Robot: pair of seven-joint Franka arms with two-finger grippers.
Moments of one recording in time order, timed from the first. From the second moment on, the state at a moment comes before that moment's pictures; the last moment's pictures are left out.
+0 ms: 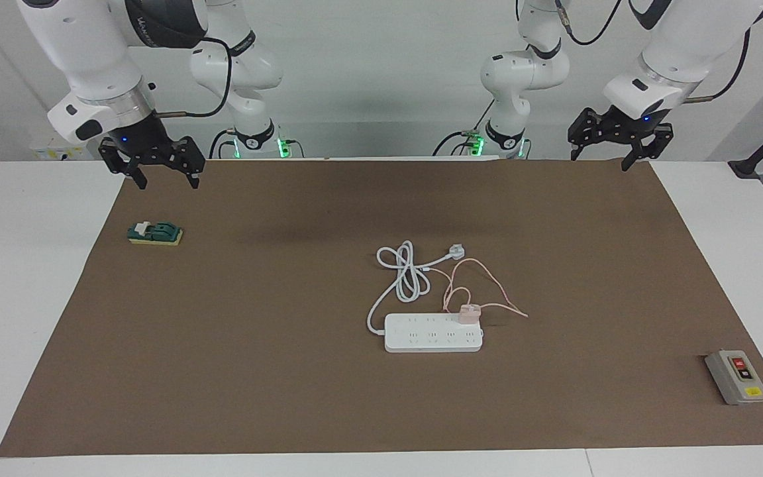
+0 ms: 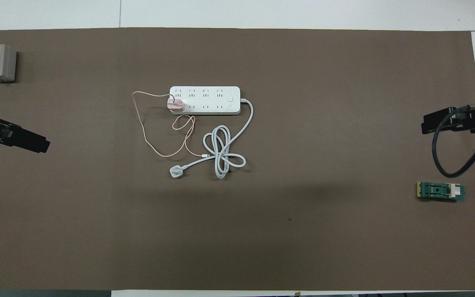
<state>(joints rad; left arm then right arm) 0.05 -0.02 -0.20 -1.52 -0.02 1.38 0.19 -0.06 -0.03 0.06 -1.64 -0.01 1.59 0.01</state>
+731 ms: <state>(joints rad) 0.06 -0.06 -0.20 -1.54 -0.02 1.40 0.04 -0.06 -0.03 0.06 -1.64 -0.01 1.59 0.01</state>
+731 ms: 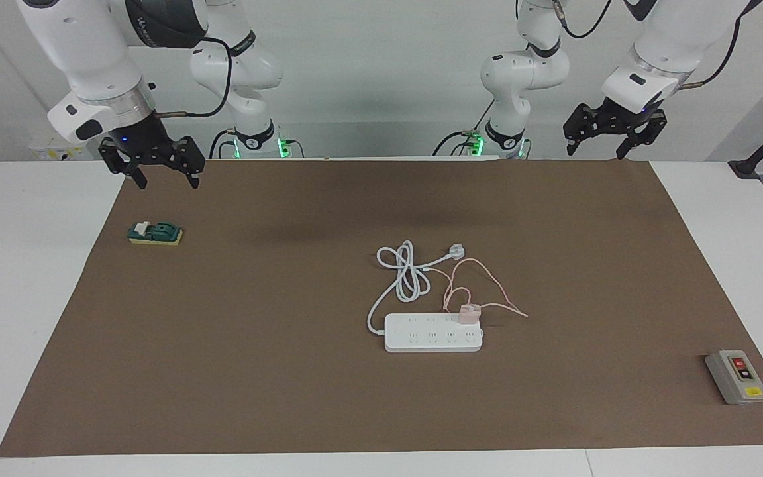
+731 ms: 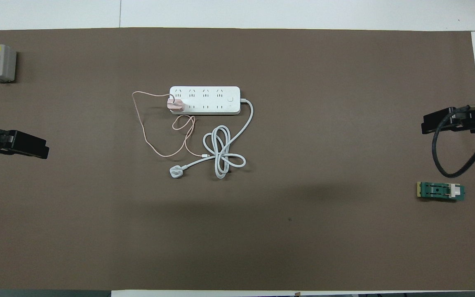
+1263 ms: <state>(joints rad) 0.06 -0.03 -0.19 -1.52 -0.02 1.39 0.03 -0.06 -0.03 0.06 -1.64 -0.01 1.59 0.01</state>
